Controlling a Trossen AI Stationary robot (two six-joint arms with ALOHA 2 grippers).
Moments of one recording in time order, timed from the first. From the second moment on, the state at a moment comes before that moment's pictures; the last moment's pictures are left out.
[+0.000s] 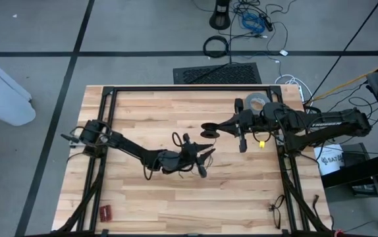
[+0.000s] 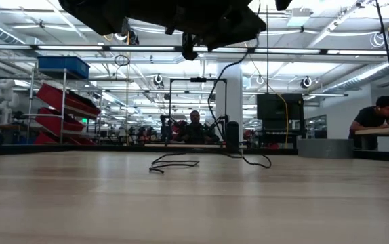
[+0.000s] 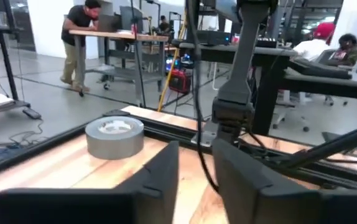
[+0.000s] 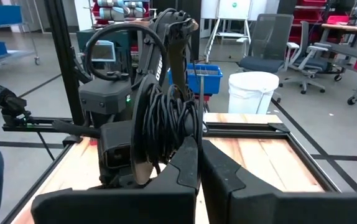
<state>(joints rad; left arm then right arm) -0.28 1.95 1.09 0.92 -0.66 -0.05 0.01 0.97 0.86 0.03 0.00 -0.01</state>
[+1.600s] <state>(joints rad) -0.30 1.33 1.09 -0.15 -0.60 -0.18 0.03 1.17 0.86 -0.01 0.04 -0.16</state>
